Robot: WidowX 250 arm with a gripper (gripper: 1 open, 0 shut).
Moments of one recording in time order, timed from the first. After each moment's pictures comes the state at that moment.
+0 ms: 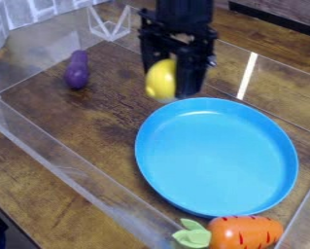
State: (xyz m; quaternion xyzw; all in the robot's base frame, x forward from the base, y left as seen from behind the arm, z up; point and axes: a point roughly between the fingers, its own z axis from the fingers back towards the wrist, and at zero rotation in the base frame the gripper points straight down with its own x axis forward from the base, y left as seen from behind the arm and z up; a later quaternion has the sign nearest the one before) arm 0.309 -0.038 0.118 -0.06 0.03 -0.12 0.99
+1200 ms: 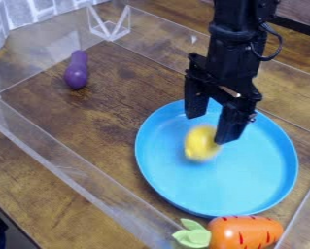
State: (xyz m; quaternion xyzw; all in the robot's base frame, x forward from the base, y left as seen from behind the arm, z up) arm 0.331 -0.076 0.077 -0.03 0.03 -0.19 0.98
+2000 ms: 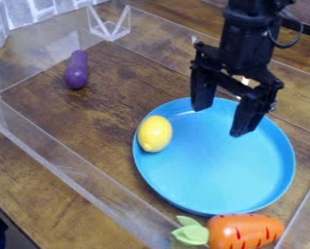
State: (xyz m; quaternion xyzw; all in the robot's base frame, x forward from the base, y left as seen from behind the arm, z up) arm 0.331 -0.077 0.100 -0.02 0.03 -0.12 0.99
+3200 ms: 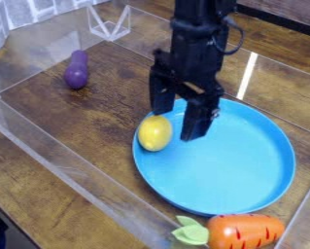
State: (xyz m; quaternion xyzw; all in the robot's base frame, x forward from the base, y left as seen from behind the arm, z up) arm 0.312 -0.037 0.076 -0.02 0.02 -0.16 0.99
